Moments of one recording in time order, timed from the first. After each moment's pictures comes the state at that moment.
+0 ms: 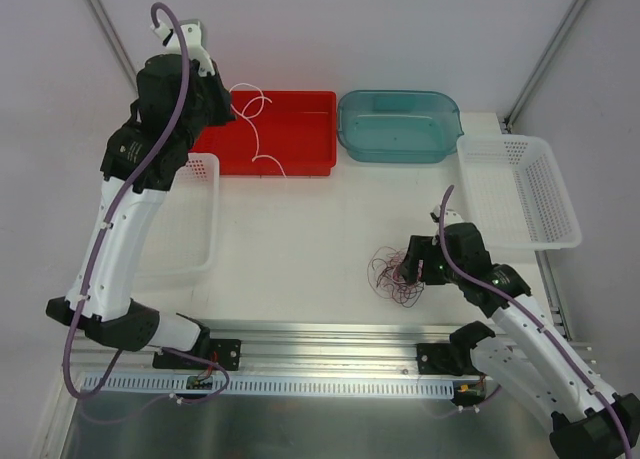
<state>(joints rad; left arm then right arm) -0.40 1.38 1.94 -0.83 -0.27 -0.25 0.48 0.69 0.60 -0.71 -0.04 0.44</state>
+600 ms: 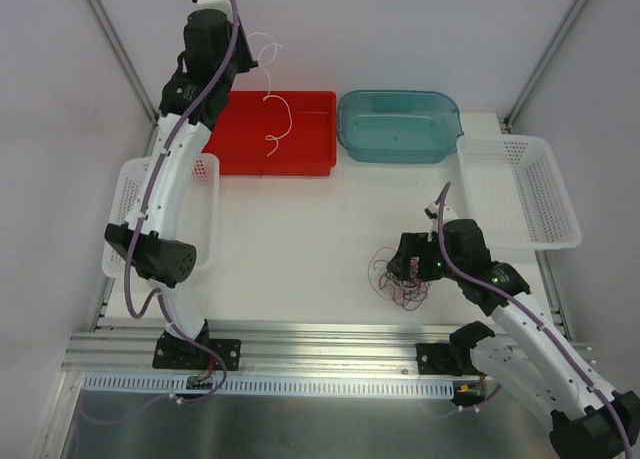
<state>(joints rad) -0.32 1.80 2.25 -0.57 -0.27 -0.23 0.48 0.70 0.61 -0.63 -0.14 0.38</state>
